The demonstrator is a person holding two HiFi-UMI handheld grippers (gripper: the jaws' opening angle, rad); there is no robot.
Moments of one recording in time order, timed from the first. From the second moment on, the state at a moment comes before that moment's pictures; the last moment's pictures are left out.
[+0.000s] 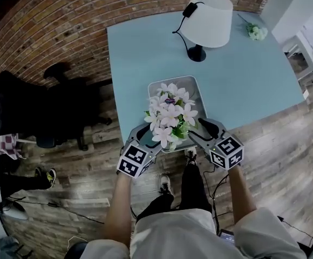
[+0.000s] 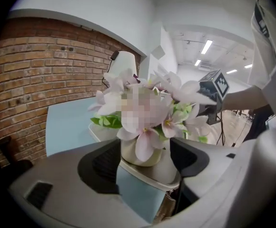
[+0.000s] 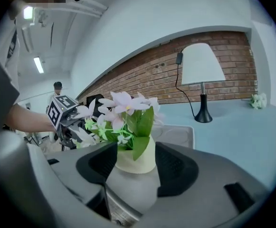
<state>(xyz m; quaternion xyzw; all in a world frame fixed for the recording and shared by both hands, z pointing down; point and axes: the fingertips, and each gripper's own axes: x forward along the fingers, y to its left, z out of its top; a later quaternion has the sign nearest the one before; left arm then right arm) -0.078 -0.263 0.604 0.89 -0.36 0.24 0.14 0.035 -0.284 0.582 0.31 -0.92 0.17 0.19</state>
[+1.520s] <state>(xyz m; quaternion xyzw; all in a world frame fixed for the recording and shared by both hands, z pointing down) -0.064 -0.276 0.631 0.90 -0.34 0.25 0.14 0.006 -0.295 0.637 0.18 -0.94 0.11 0.27</state>
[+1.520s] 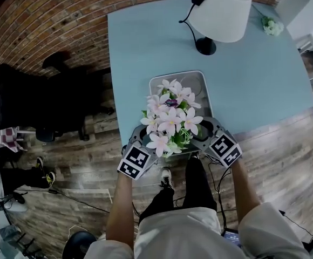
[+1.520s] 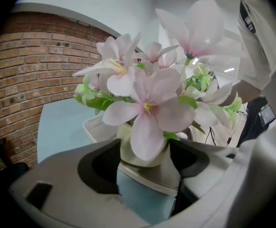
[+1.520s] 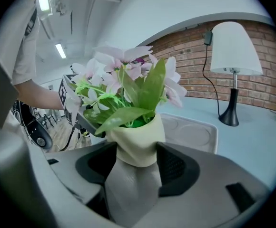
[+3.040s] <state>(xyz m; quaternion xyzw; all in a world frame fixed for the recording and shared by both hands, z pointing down) -0.042 -0.131 0.449 0.94 -0.31 0.17 0.02 0.028 -0.131 0.453 0.35 -0.92 0.04 0.17</state>
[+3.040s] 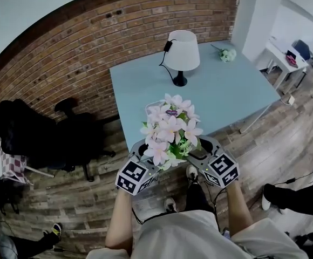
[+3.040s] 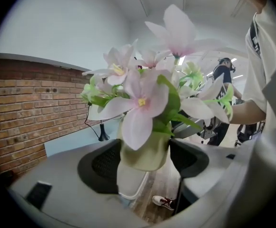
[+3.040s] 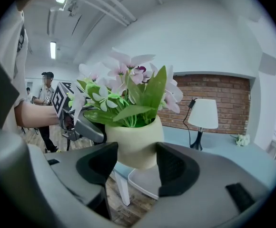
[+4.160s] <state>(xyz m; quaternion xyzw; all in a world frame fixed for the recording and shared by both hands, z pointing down) -0.041 -0.112 0.429 0.93 -0.31 0.19 0.01 0.028 -0.110 0.435 0.36 -0.92 0.04 0.16</state>
